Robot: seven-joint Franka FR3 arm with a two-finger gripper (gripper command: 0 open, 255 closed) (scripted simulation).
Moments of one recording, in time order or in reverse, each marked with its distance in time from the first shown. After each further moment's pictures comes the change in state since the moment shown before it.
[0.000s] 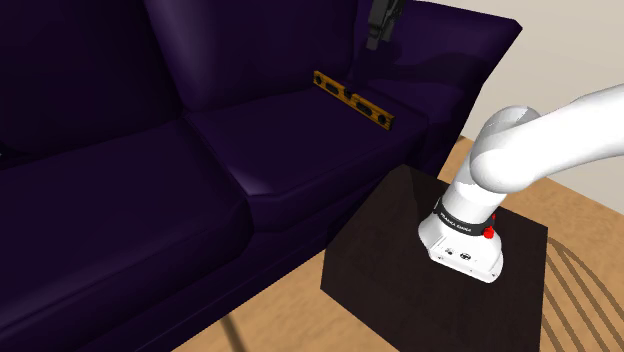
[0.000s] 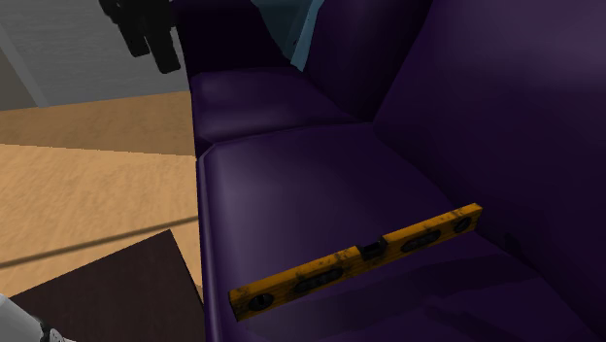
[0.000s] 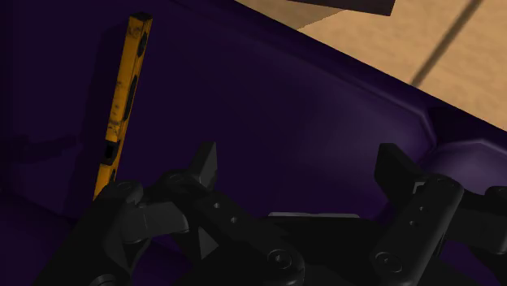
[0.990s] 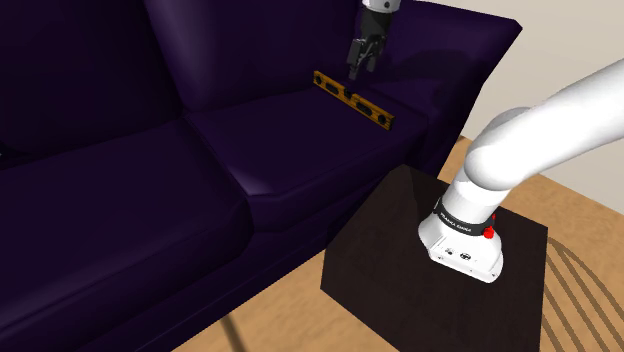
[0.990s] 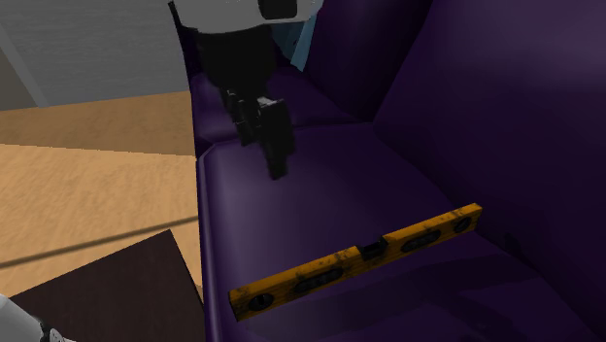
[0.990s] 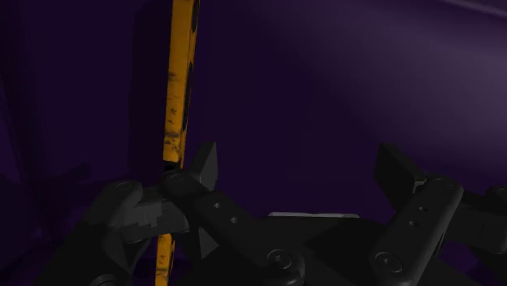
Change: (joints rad) arm -0.120 0.235 -0.112 -0.147 -0.081 0.388 -0.006
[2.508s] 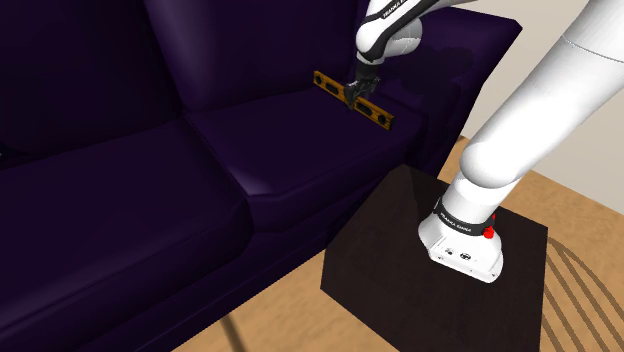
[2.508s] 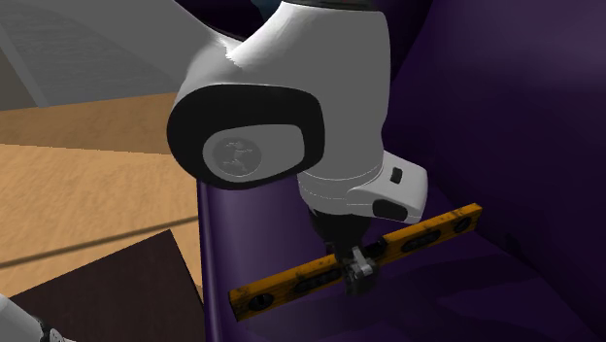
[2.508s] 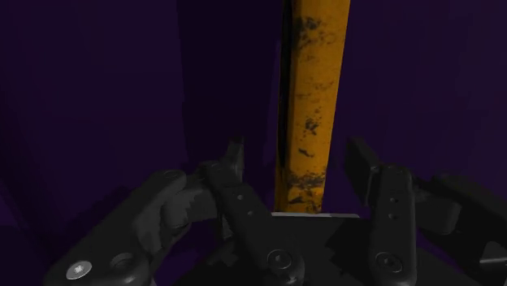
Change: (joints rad) arm -0.095 0.439 -0.132 -0.025 -0.003 0.478 -0.018
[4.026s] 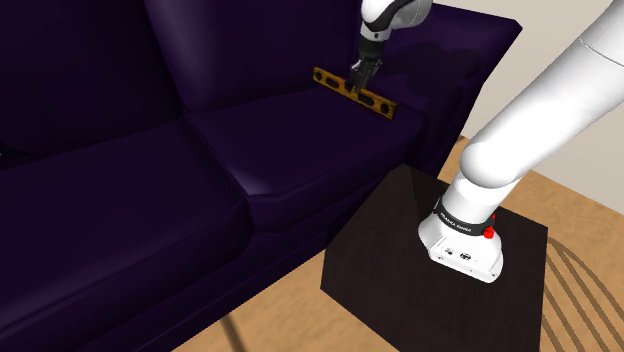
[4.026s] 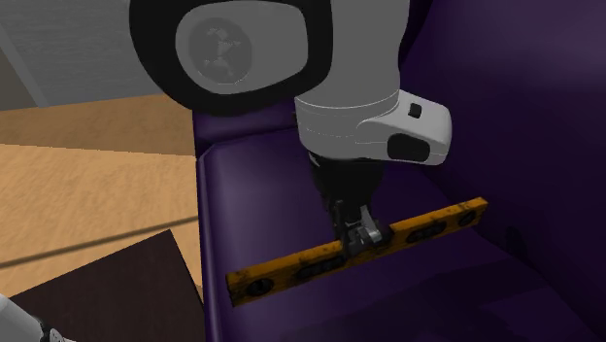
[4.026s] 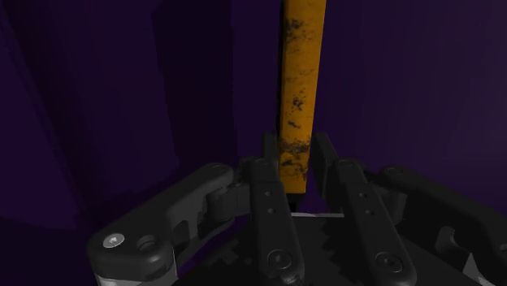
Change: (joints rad) arm -0.003 -0.098 0.007 0.088 -0.021 -0.188 0.017
